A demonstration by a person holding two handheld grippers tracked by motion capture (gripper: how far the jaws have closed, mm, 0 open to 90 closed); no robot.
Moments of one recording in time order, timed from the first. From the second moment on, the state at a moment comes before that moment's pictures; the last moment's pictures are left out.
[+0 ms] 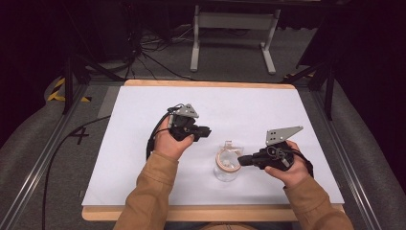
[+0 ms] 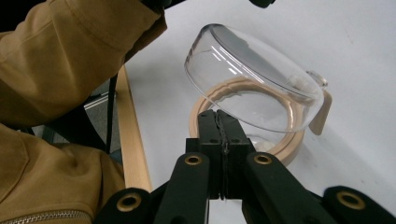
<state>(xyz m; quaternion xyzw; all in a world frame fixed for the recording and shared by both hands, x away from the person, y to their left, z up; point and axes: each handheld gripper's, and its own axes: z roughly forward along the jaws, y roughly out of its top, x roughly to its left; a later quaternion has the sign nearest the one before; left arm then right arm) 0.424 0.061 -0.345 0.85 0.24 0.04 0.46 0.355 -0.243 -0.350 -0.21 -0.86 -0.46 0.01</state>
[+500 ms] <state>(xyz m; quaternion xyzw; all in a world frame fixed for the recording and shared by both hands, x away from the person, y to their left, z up) 0.426 0.066 -0.347 0.86 0.25 0.03 0.44 0.355 -0.241 -0.354 -0.22 -0.88 -0.41 0.04</state>
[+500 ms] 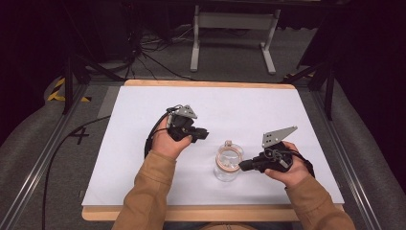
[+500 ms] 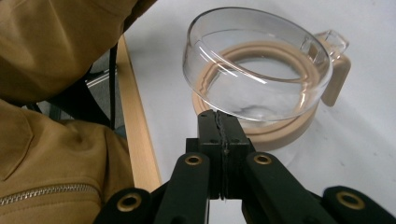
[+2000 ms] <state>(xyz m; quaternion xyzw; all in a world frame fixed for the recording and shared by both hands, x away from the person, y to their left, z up) 0.415 0.128 -0.359 0.83 0.33 0.08 0.44 0.408 -0.322 -0.326 -0.32 -0.82 -0.45 -0.14</state>
